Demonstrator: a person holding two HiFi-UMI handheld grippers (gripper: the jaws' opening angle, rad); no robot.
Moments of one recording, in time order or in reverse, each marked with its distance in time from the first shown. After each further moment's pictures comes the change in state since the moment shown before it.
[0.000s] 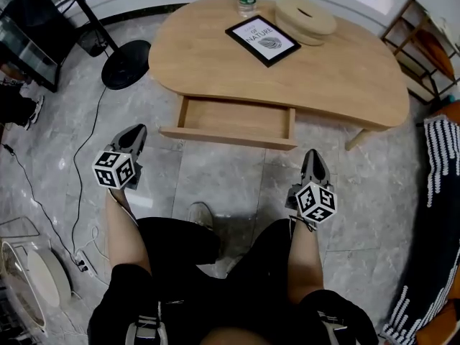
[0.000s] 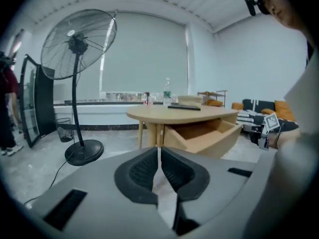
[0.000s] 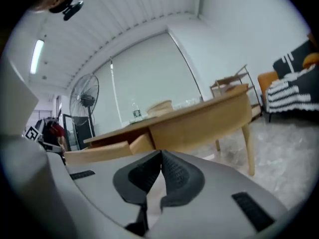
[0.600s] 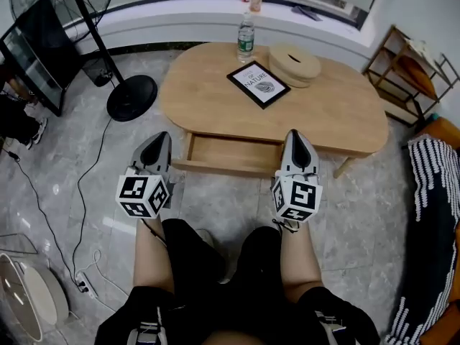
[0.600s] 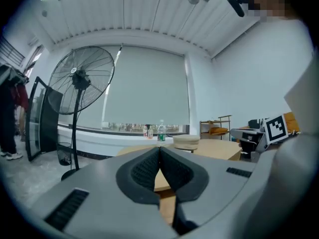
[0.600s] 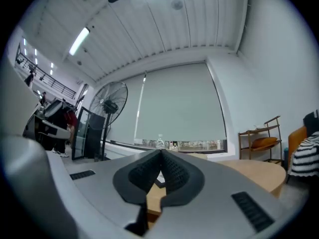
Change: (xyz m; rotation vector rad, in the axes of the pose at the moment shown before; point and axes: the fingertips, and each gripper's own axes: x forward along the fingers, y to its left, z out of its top) left arm -0.057 -0.091 0.179 -0.009 -0.327 0.084; right arm 0.007 0.177 0.198 -0.369 -0.259 0.111
